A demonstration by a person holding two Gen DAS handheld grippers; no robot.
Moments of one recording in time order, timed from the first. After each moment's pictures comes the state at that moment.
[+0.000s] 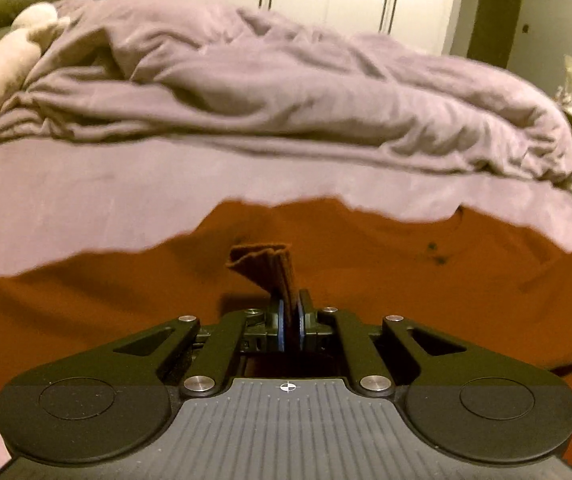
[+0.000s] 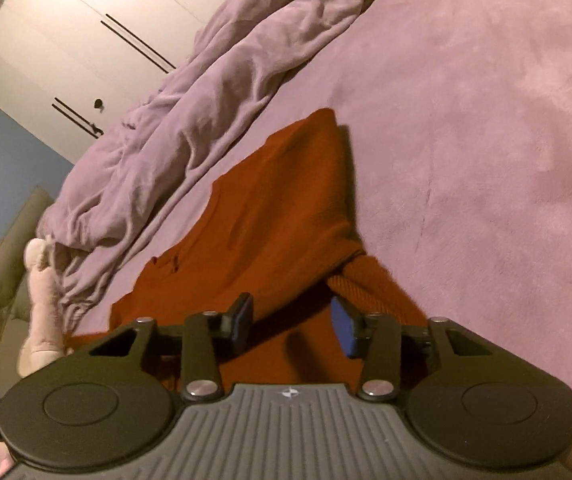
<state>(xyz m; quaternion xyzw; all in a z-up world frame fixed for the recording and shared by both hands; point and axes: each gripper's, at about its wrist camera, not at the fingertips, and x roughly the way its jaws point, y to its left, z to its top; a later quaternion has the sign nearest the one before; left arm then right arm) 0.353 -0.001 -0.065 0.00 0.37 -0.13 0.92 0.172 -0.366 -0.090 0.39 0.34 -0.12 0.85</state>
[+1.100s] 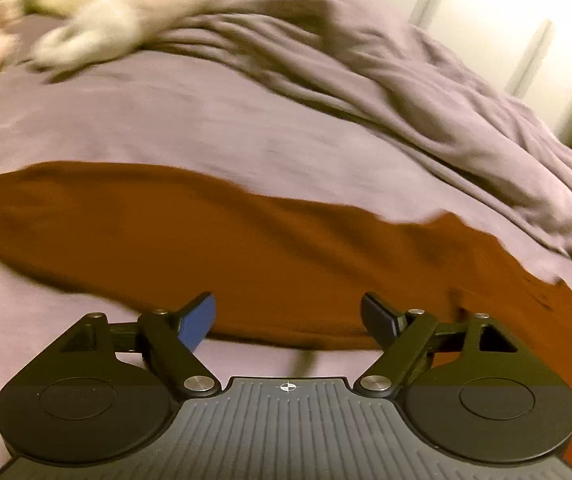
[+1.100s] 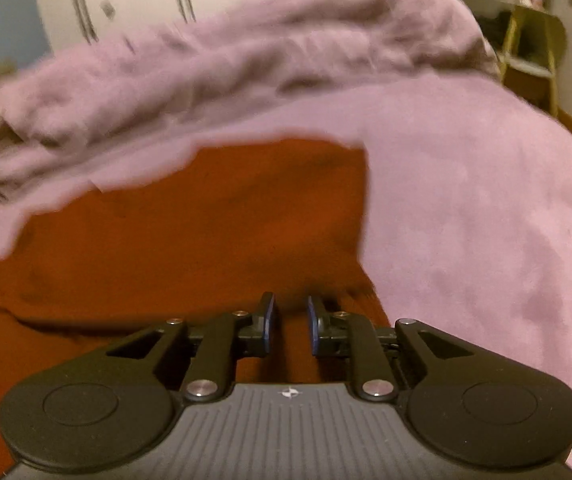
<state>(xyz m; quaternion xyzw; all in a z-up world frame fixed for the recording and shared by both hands) 0.305 0.196 -0.063 -0.16 0.39 0.03 0.91 0.204 -0.323 -0.082 0.15 0.43 -0.18 0.87</state>
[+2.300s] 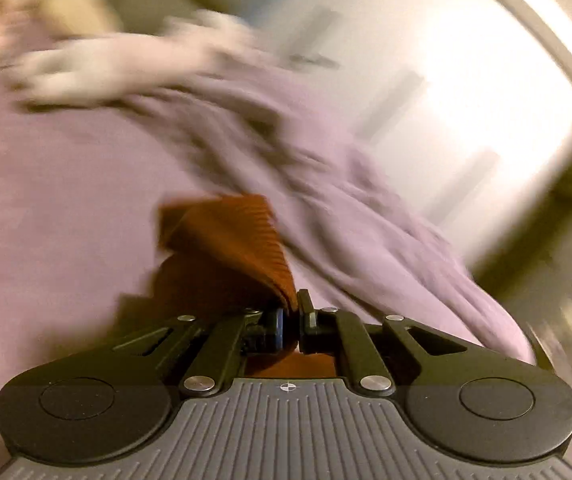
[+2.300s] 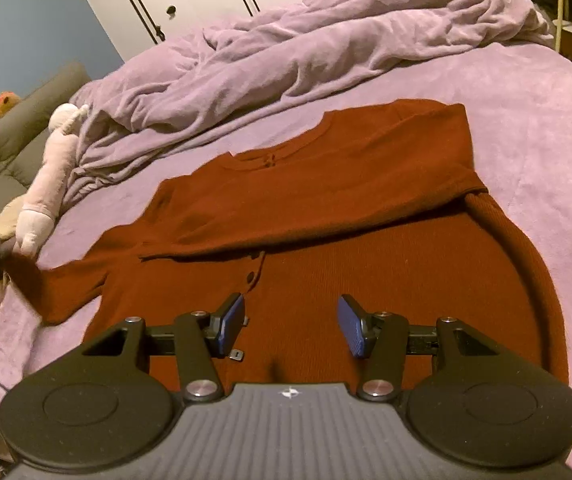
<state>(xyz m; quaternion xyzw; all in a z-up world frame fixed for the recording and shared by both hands) 0.307 0.190 0.025 -0.29 0.25 -0.10 0.92 0.130 -0.234 -0.027 0.22 0.39 -0.04 0.89</state>
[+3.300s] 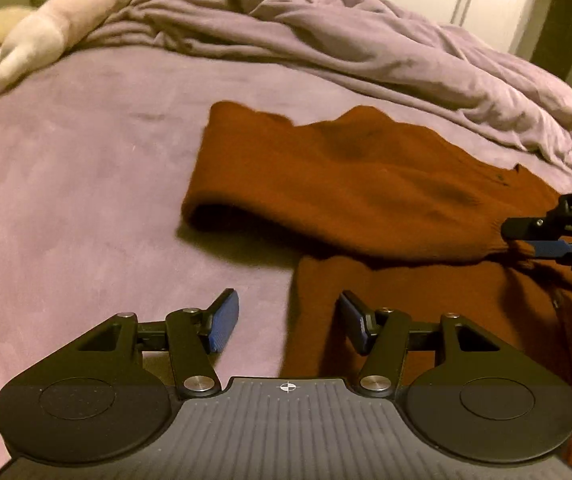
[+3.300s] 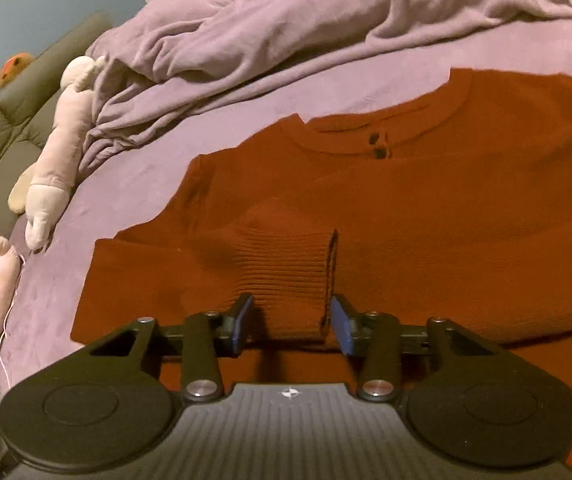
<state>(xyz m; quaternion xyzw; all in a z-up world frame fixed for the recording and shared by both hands) 0.261 0.109 -0.090 -0.07 0.41 -0.06 0.91 0.305 -0.180 -0.082 0.23 0.46 0.03 0.86</state>
